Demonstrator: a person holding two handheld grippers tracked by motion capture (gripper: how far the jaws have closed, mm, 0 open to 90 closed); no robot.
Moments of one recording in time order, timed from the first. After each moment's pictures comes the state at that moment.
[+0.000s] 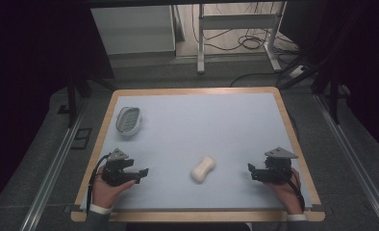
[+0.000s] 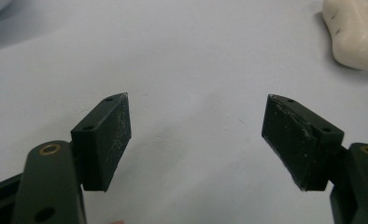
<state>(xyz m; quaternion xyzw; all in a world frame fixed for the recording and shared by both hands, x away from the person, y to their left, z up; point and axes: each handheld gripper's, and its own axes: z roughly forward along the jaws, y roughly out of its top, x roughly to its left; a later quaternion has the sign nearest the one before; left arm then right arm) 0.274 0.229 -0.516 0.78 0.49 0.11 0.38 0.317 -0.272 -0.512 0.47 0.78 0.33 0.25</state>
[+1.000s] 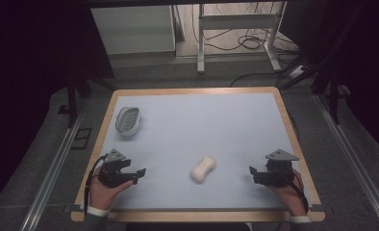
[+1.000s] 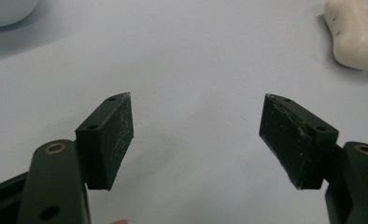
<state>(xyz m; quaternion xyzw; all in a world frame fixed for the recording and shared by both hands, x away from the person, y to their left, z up) 0.265 0.231 -0.506 0.78 0.49 0.13 0.37 0.307 -0.275 -0.508 0.45 0.80 0.32 0.25</state>
